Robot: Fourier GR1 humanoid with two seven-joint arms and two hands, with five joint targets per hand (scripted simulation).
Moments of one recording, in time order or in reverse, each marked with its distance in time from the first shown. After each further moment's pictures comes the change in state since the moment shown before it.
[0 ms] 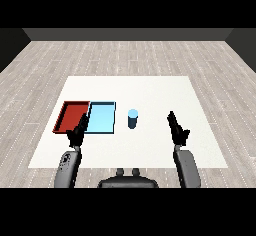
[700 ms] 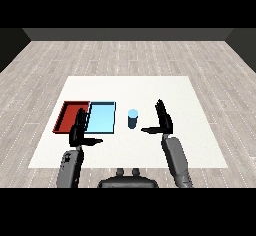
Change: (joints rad) left arm -0.012 -0.065 0.029 -0.057 0.074 -0.069 -0.321; right arm -0.224 0.080 0.036 0.149 -0.075 0.007 -0.196
